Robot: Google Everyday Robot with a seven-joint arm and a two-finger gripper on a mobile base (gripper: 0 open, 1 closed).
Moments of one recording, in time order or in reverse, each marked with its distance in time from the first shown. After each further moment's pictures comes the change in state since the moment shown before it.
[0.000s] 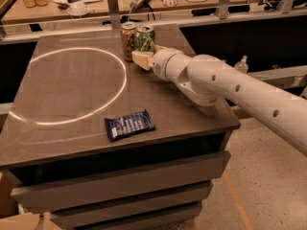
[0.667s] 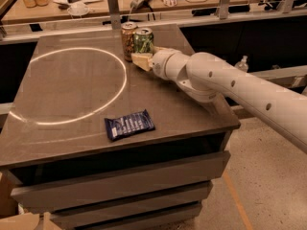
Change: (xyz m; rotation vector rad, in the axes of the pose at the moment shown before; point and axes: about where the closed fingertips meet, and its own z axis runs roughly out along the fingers) arm 0.013 -0.005 0.016 -0.027 0.034 -0.013
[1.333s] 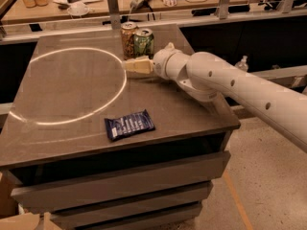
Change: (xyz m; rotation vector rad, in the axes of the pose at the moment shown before) arm 0.000 -0.008 -0.001 0.015 0.004 -0.014
